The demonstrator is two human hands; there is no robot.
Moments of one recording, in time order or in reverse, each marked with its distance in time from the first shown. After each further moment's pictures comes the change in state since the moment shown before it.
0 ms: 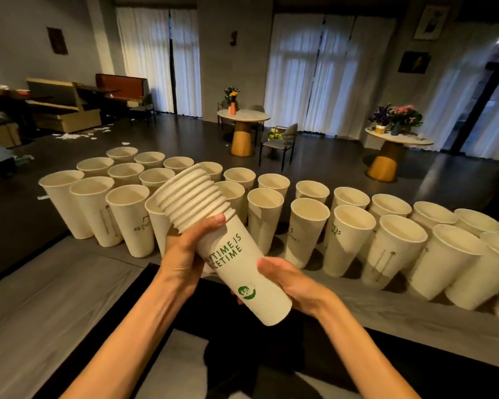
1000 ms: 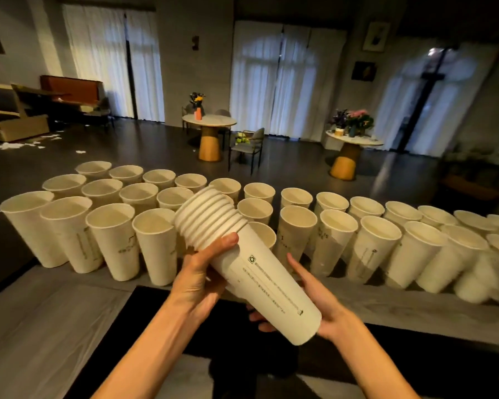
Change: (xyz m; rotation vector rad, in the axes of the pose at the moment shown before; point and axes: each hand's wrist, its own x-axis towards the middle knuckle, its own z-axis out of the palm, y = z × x) left_hand -0.011 0.012 0.007 -0.136 -0.151 -0.235; right_hand -0.033 0.002 0.009 0.375 0.241 0.153
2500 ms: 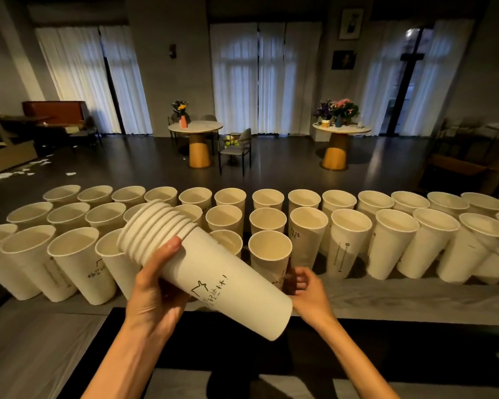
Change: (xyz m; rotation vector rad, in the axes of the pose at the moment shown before) left_hand -0.002 -0.004 0.019 -0.083 0.075 0.070; right_hand 0.011 0.018 -0.081 -0.496 0.766 -0.385
